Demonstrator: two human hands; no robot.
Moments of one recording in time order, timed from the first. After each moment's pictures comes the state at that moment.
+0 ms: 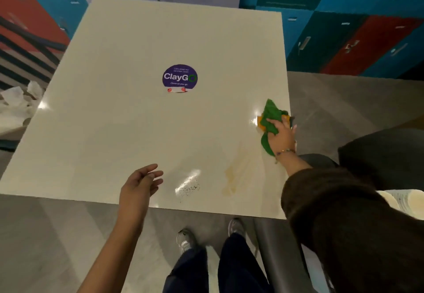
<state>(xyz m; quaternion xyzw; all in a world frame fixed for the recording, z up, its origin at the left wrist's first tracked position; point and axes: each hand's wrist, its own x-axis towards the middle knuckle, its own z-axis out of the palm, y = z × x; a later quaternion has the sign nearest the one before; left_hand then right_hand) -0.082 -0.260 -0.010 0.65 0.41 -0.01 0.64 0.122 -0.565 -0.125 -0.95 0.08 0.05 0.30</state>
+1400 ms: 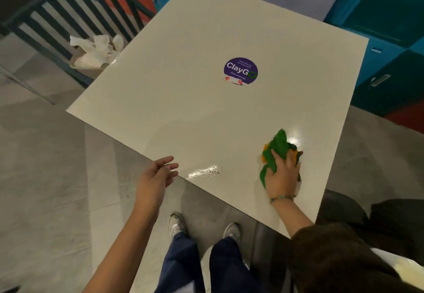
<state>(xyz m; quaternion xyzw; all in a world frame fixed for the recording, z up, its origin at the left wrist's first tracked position) -0.142 -0.280 -0.011 0.54 0.50 0.11 0.66 0.027 -0.505 -0.122 -0.96 -0.05 0.07 0.25</state>
